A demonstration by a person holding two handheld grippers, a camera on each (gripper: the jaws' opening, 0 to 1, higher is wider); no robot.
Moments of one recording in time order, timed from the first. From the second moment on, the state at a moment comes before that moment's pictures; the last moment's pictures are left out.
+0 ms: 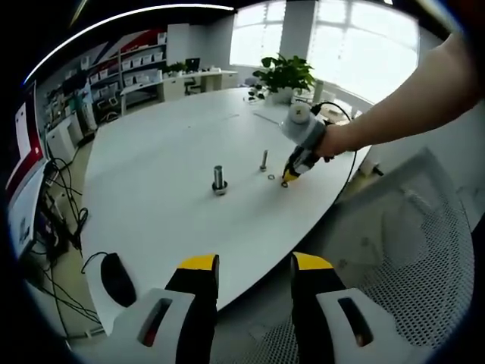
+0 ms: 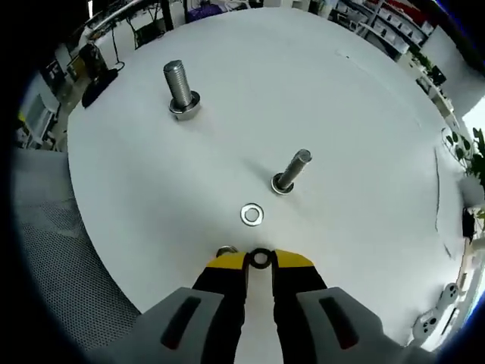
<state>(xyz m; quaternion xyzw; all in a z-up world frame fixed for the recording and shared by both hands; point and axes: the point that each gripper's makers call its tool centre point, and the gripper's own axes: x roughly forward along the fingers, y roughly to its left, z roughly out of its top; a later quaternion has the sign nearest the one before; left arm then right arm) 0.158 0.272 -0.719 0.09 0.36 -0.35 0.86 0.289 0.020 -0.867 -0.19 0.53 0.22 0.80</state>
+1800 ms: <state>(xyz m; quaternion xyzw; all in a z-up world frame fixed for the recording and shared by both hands) 0.158 0.272 -0.720 0.09 0.37 -0.35 0.86 0.265 -0.033 -0.854 -0.22 0.54 0.22 0.78</state>
